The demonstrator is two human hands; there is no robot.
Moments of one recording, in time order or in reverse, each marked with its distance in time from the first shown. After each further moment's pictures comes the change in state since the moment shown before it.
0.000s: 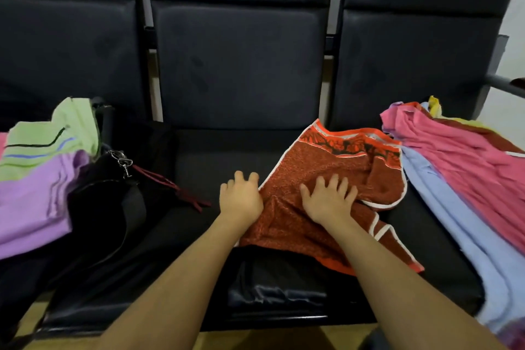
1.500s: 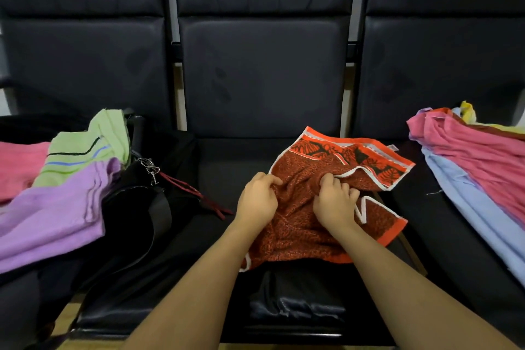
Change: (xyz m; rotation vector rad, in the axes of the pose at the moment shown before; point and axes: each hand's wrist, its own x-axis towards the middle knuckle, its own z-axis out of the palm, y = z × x) left_hand -0.005 -0.011 -0.017 -0.567 0.144 0.056; right_hand 0.018 -0.028 0.020 0.105 0.271 -0.134
